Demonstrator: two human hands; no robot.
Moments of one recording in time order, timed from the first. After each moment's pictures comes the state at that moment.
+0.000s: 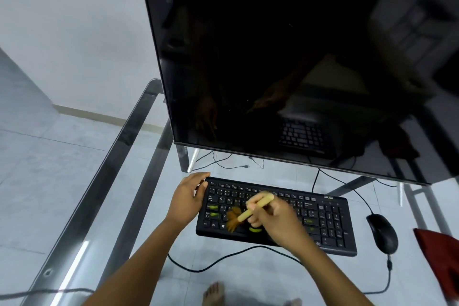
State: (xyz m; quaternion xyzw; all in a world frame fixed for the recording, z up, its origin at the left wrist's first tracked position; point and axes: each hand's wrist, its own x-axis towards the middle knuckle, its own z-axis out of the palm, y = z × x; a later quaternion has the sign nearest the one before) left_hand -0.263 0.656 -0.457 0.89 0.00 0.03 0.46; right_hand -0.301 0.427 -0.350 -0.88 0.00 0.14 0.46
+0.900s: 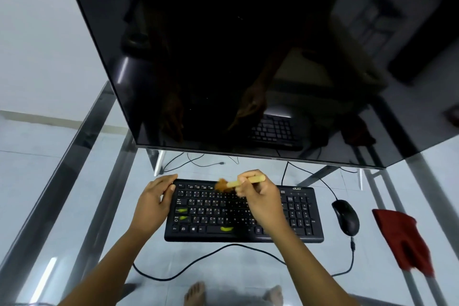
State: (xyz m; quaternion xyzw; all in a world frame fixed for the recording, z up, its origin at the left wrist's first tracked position) left_hand -0.266 0.657 -0.460 0.90 -0.02 0.05 0.44; right_hand -0.279 0.403 -0.351 -0.90 0.03 -0.01 0.44
